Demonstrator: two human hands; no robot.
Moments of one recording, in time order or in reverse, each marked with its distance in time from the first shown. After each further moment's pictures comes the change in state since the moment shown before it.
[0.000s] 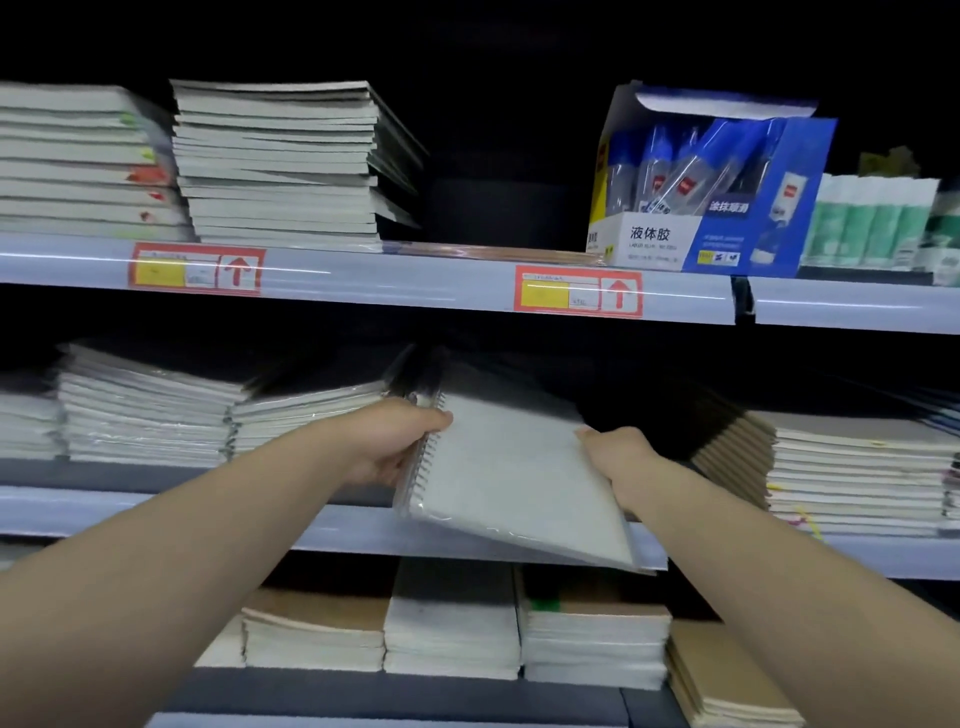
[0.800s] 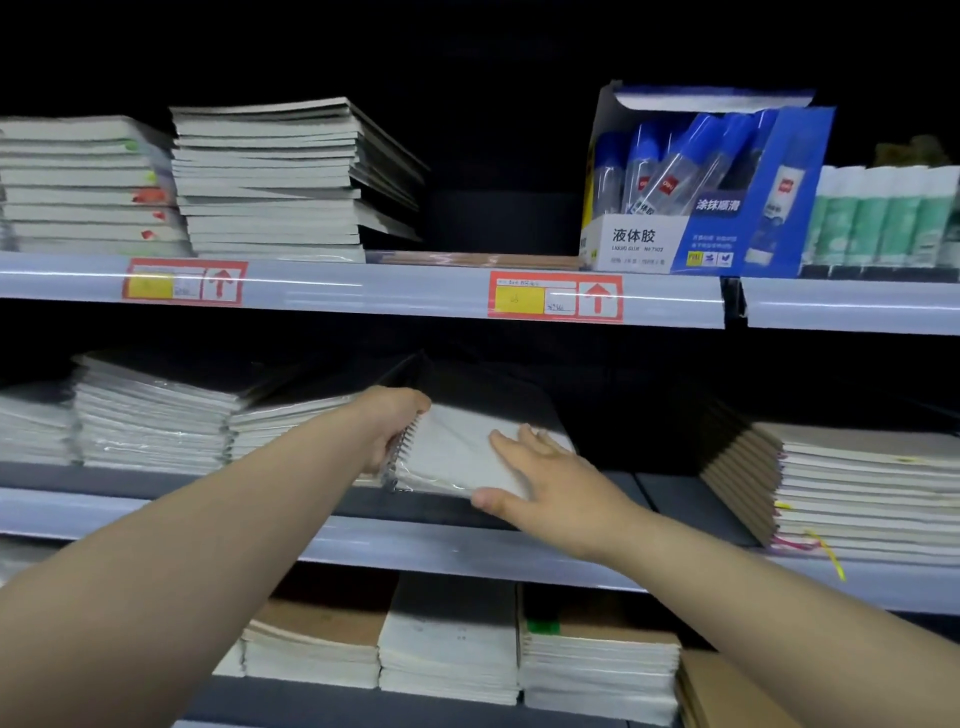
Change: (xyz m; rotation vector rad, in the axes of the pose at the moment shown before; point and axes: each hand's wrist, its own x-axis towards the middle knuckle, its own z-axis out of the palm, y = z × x) left_hand 0.001 0.029 0.028 -0.122 0.378 -0.044; right_hand -0.040 0.004 -0.002 -0.808 -0.394 -0.814
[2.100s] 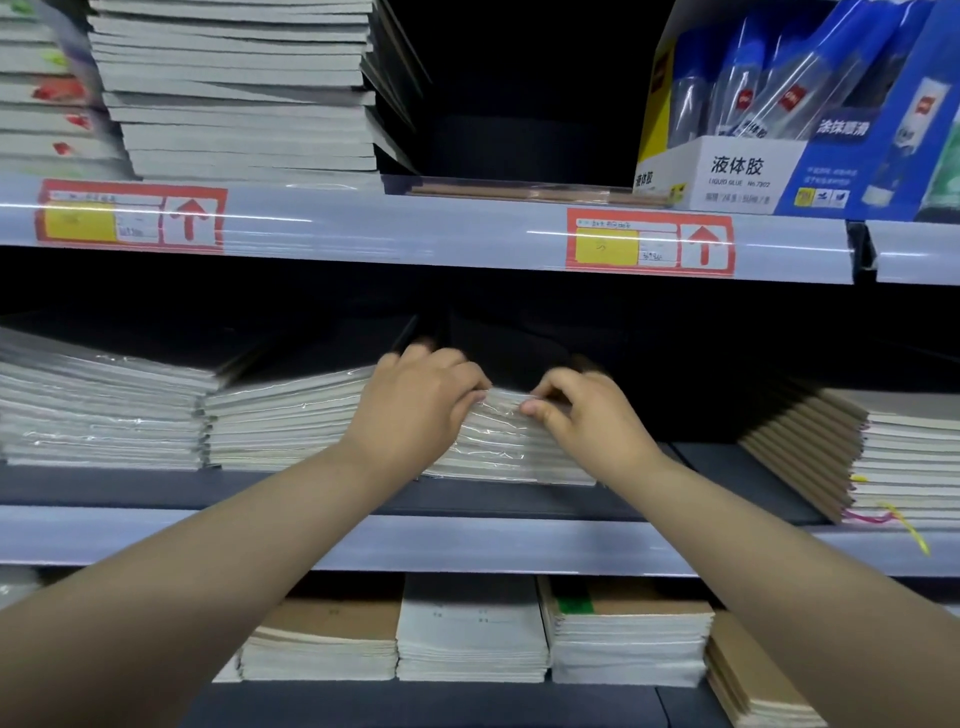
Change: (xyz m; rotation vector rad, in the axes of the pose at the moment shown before) left_hand 0.053 -0.044 -0.018 1.019 0.254 1.253; right_hand 0.077 0.017 0.019 0.108 0.471 0.025
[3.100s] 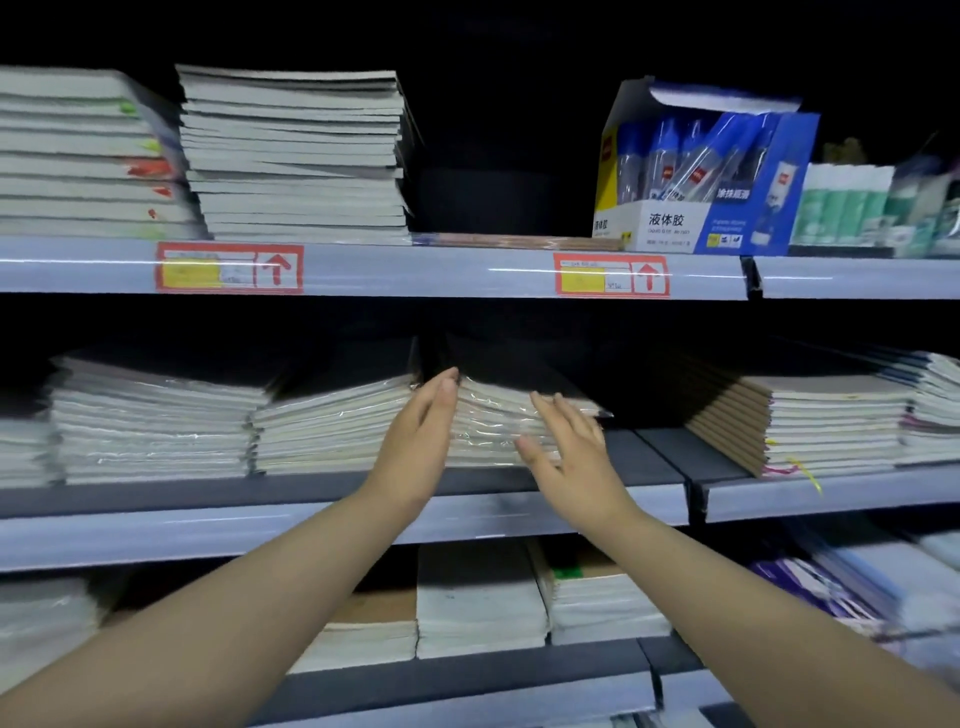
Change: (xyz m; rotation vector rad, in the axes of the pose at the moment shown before) left_hand -0.046 0.013 -0.035 -1.198 -0.118 -0.604; right_hand -0.077 -0.049 0.011 0.131 0.014 0.240
